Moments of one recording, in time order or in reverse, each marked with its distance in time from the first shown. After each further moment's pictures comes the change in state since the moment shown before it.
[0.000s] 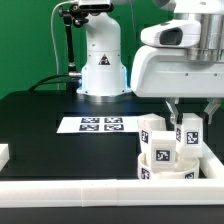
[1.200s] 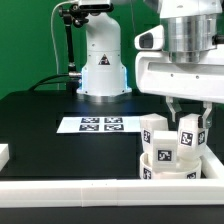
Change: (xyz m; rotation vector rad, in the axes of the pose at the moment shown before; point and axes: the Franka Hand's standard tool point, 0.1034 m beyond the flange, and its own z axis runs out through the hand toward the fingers) arm 0.002 0.000 0.001 0.127 -0.049 0.951
